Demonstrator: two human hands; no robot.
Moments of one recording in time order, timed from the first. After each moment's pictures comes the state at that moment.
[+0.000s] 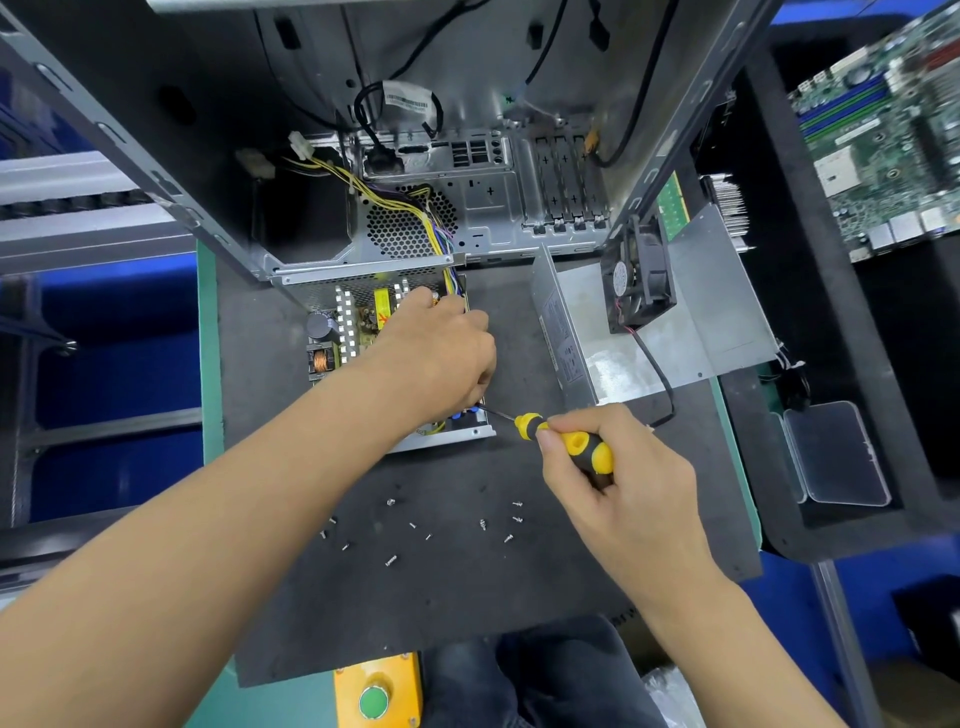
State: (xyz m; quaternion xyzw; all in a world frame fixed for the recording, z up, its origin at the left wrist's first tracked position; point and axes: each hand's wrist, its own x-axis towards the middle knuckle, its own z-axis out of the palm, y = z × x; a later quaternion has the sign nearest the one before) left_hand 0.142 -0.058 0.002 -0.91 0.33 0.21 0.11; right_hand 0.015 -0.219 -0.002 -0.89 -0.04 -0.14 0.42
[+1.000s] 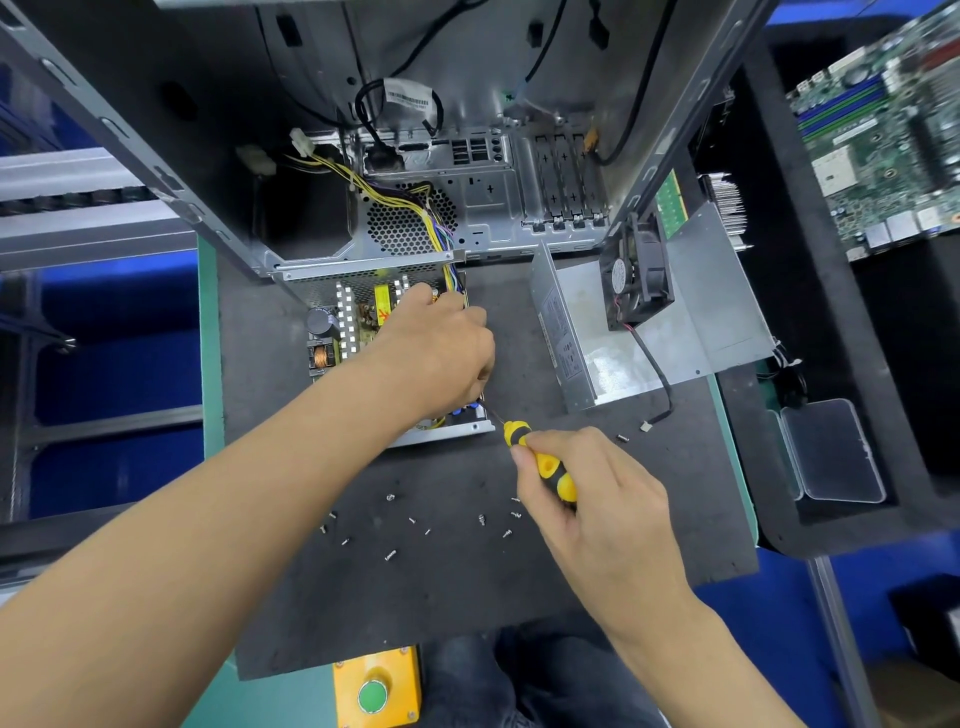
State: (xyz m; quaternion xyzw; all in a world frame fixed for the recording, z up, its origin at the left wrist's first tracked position) left_hand 0.141 -0.059 0.003 -0.92 0.33 0.21 0.11; right_hand -0.001 -0.205 -0.006 -0.91 -0.10 -0.20 0.35
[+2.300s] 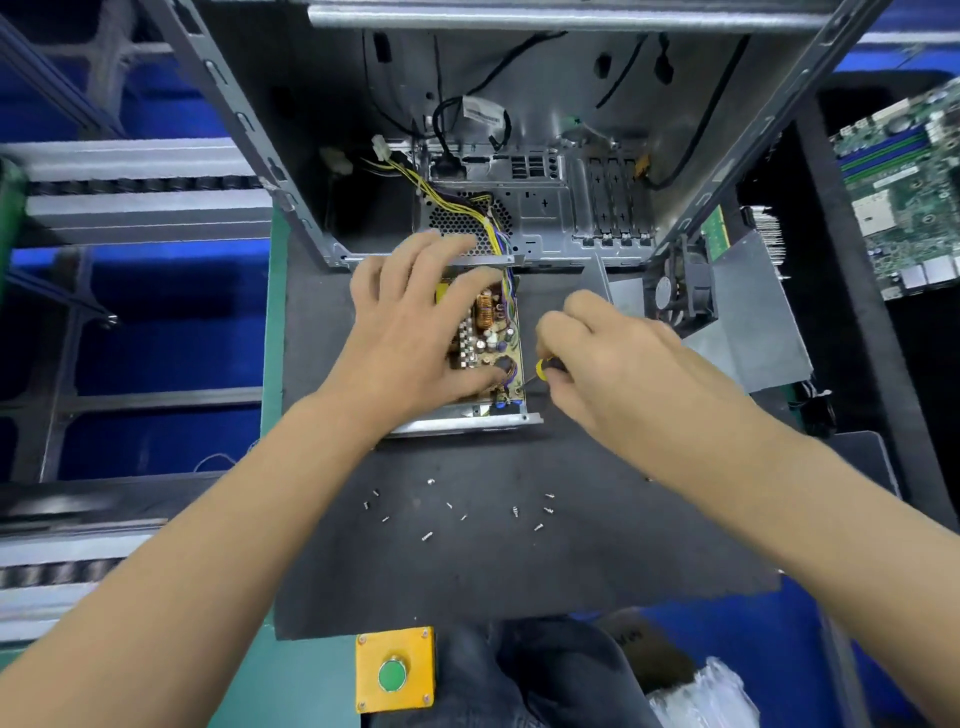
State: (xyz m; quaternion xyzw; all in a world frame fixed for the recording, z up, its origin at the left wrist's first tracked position) left_hand 0.113 0.010 -0.012 -0.97 0.19 -0.09 -0.12; right_hand 0.090 -0.195 0.068 -0.96 -0.28 0.04 0.08
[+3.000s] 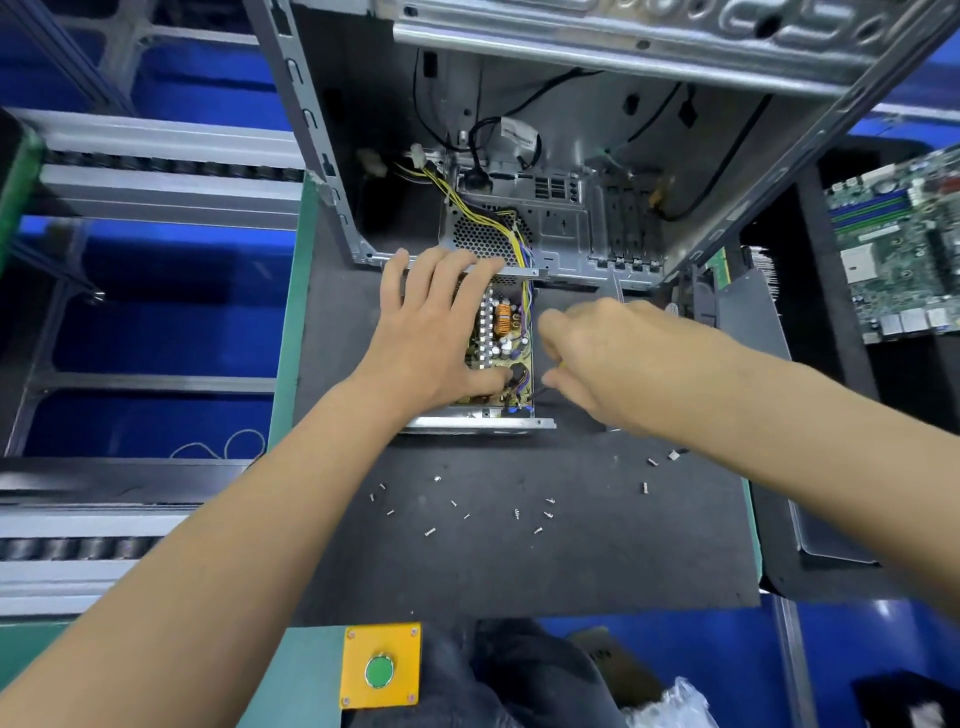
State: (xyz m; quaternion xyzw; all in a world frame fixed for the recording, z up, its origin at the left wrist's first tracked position) left_hand 0.115 0.011 -0.026 -0.98 0.14 -0.07 -0.11; right_hand 0.118 -0.170 0.098 -0.91 -0.34 0.19 -0.14
